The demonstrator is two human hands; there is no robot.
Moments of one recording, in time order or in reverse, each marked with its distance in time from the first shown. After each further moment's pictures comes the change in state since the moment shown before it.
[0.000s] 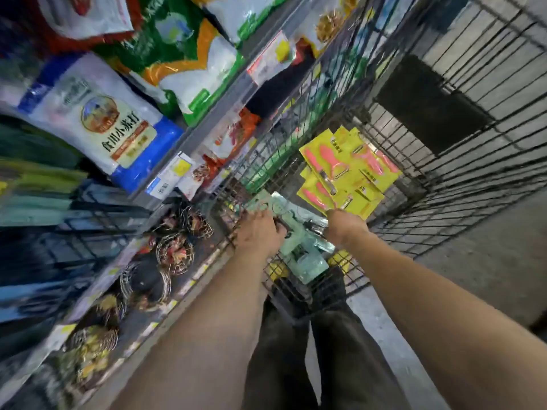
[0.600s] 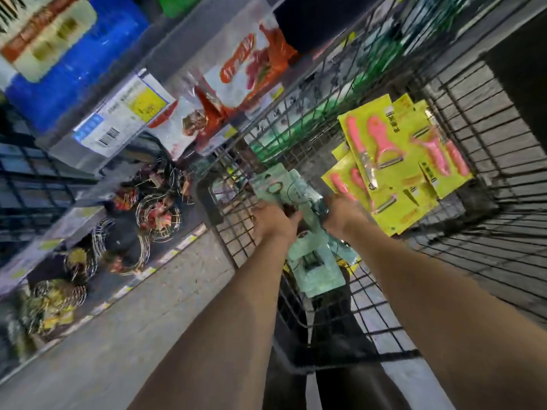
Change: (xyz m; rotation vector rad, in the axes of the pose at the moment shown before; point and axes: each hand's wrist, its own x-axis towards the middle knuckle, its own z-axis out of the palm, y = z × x) left_hand 0.128 0.000 0.117 -0.647 0.016 -0.494; right_hand 0.158 -0.022 0.076 -0.173 -0.064 -0.146
